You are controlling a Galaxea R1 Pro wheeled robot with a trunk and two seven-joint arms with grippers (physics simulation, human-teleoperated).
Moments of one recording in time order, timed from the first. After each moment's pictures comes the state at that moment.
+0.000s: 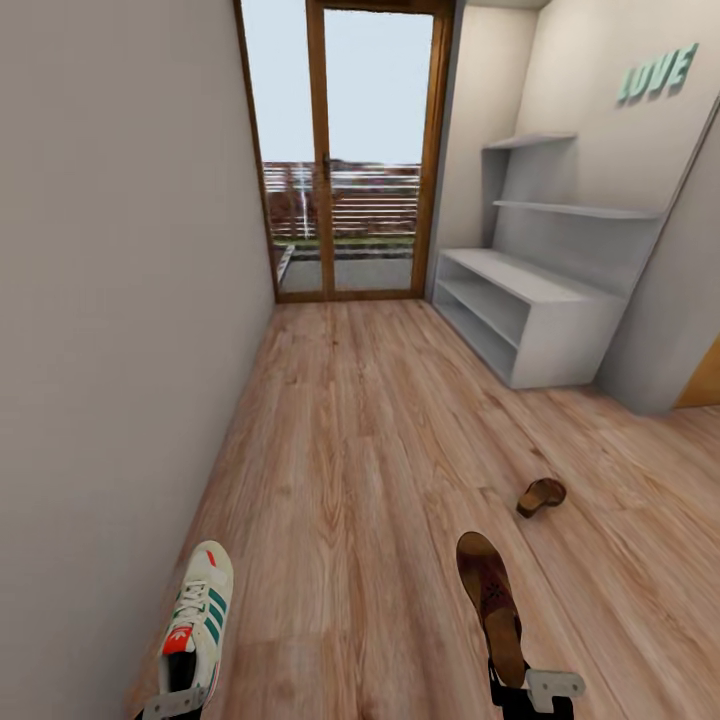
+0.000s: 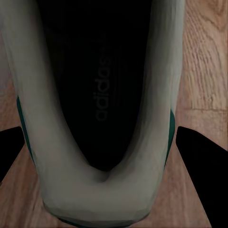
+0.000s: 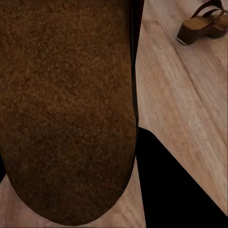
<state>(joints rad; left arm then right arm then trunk) -0.12 0.07 0.15 -0.56 0.07 -0.35 -0.10 -0.19 -0.05 -0.01 -0.49 0.04 -0.51 -0.11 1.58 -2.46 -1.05</state>
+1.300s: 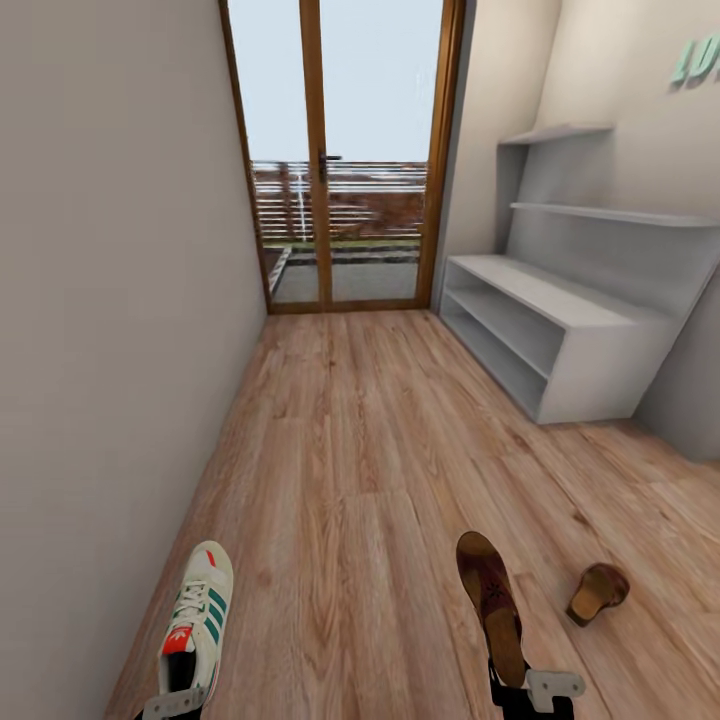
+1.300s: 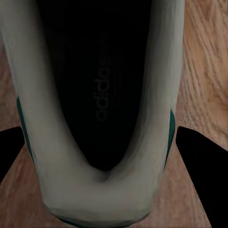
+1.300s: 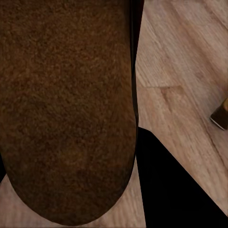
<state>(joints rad) -0.12 0.07 0.15 -0.56 0.07 -0.35 -0.10 -0.19 -0.05 -0.01 -0.49 0.04 -0.51 -0.11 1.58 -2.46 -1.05</state>
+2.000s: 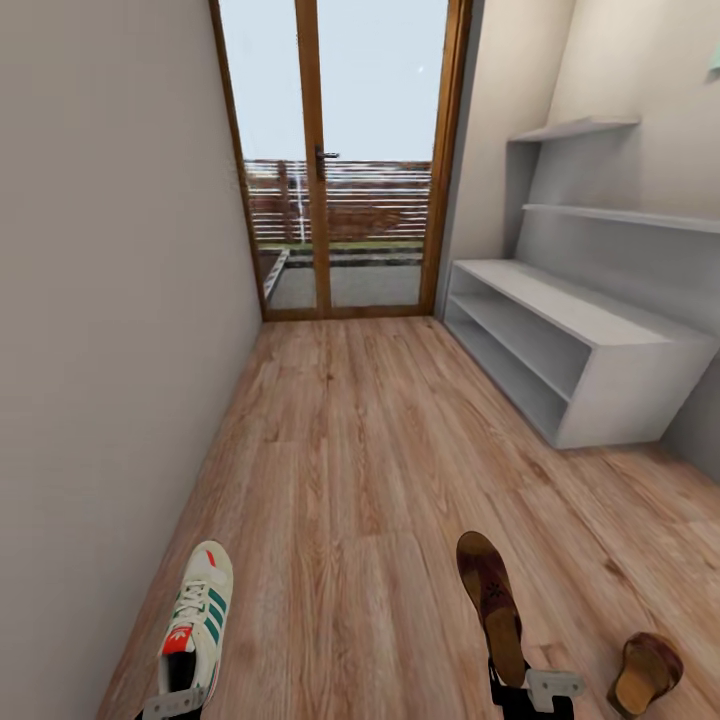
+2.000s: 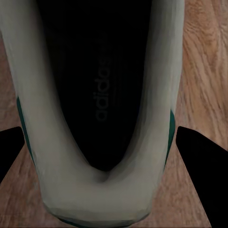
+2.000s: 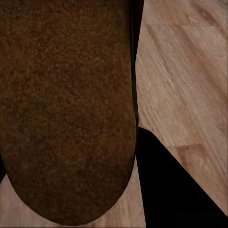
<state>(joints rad) -0.12 0.07 0.15 -0.56 0.07 -0.35 -0.10 -0.19 -0.05 -0.01 -0.49 0.04 -0.51 -0.11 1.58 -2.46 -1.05</state>
